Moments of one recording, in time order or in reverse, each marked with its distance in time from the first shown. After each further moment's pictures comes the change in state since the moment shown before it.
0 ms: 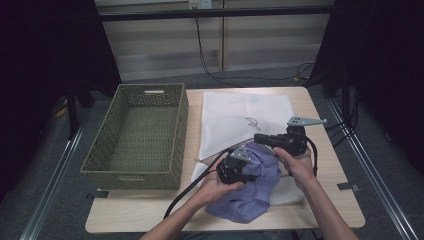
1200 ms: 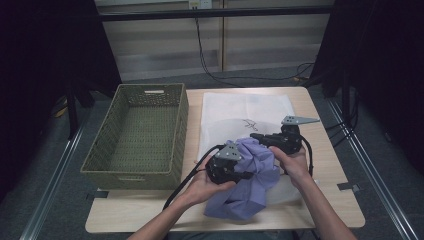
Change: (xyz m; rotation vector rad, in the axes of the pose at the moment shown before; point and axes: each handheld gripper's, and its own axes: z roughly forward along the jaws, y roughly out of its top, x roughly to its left) left arm -0.019 0.011 -0.056 -0.117 -0.024 0.100; right arm -0.003 0.000 0.015 0.016 0.007 0.005
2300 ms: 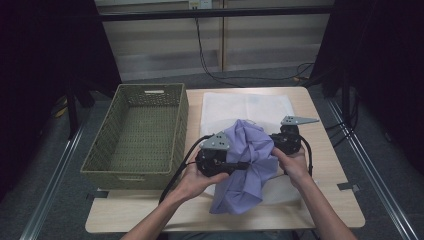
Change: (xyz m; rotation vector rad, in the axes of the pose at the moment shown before) left arm 0.002 0.017 -0.038 -0.129 -0.016 -0.022; right arm 0.001 0.000 0.002 -0.002 0.009 -0.012
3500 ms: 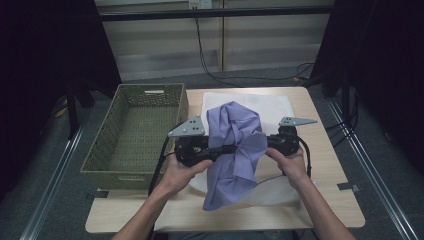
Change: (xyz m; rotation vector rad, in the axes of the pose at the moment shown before) left arm -0.003 0.026 -0.060 -0.175 0.059 -0.016; right arm 0.004 -0.002 0.004 0.004 0.003 -0.002
